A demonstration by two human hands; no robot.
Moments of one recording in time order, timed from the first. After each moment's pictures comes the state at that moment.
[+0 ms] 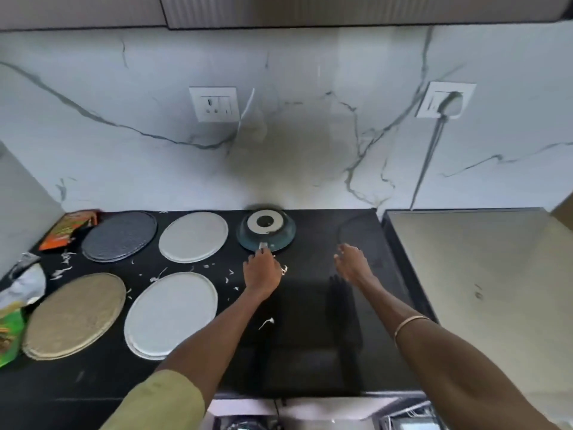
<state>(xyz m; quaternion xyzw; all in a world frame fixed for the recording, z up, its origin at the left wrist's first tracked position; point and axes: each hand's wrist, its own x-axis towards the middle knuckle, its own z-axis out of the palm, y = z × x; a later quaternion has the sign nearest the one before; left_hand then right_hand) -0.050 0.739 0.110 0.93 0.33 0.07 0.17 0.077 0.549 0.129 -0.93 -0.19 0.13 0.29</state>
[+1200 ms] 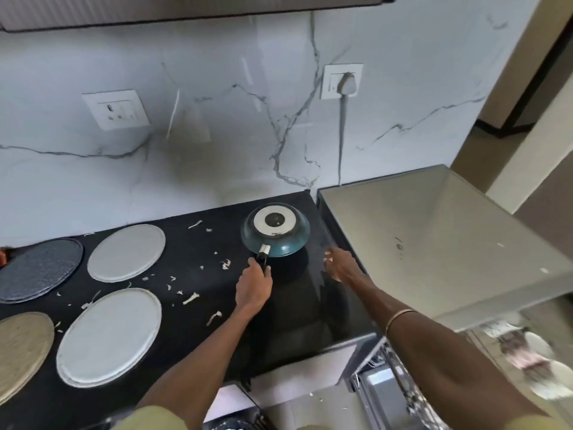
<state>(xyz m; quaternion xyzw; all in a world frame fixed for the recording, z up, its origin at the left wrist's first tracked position) -0.057 0.591 0.108 0.91 0.30 0.03 0.30 0.063 0.396 0.103 -0.94 -0.09 0.15 0.29</state>
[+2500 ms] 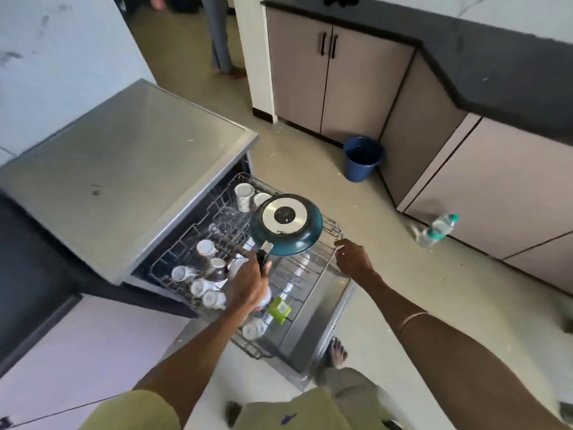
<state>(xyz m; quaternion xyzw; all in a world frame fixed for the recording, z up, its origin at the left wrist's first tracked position) -0.169 -0.050 -0.006 0.96 -0.10 -0.14 0.23 -0.231 -0.302 0.002 -0.89 0.27 0.03 0.35</state>
